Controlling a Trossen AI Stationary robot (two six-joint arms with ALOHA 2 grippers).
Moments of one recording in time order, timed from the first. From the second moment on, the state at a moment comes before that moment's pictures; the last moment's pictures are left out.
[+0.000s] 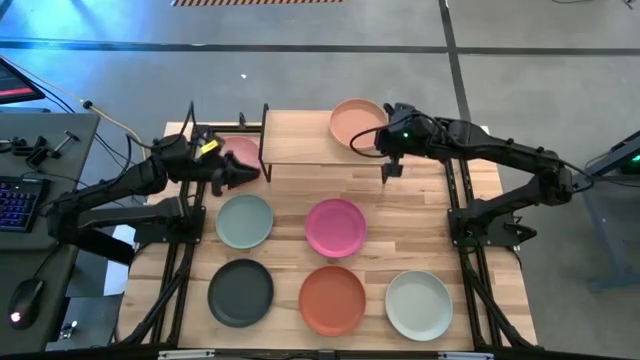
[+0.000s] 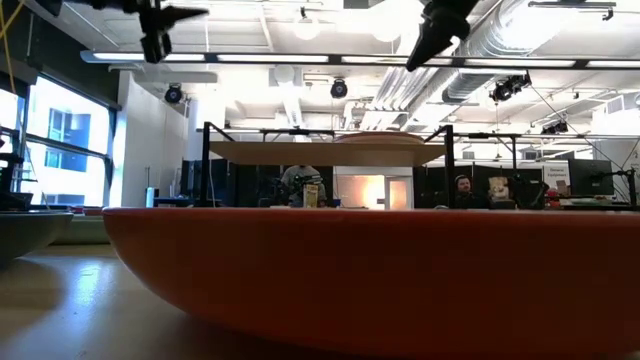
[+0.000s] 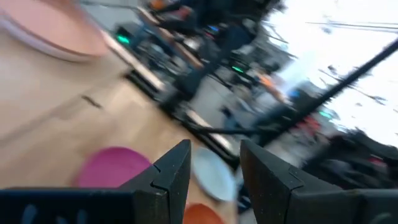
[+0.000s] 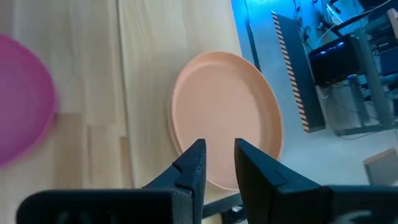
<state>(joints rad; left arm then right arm) 0.36 0.60 0.64 -0.13 0.36 -0.71 -0.28 1.30 1.37 -0.85 0.37 -0.44</state>
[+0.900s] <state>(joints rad) -0.15 0.74 0.81 -0.73 0.18 -0.81 0.03 1.30 1.37 -0.85 0.30 0.17</state>
